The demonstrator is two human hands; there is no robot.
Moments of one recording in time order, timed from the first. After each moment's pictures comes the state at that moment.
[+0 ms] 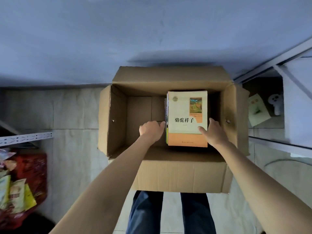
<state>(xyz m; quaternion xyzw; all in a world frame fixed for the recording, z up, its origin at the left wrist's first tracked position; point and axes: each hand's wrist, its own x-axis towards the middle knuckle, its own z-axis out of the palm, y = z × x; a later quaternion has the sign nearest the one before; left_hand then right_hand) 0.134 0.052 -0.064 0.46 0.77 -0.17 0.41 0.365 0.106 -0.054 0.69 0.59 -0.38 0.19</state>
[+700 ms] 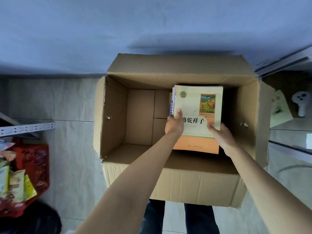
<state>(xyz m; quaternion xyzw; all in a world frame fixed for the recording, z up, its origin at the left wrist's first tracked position) 0.205 0.091 -0.117 0.09 0.80 0.08 0.59 0.382 0.109 -0.126 0.73 0.37 -0.58 0.02</state>
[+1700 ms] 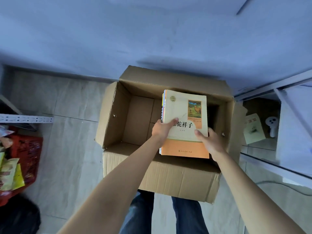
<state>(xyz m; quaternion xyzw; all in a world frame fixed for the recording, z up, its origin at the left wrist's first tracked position) 0.181 0.070 -0.035 0.01 0.78 0.25 0.58 0.369 0.114 -0.024 0.69 0.44 -0.57 0.02</state>
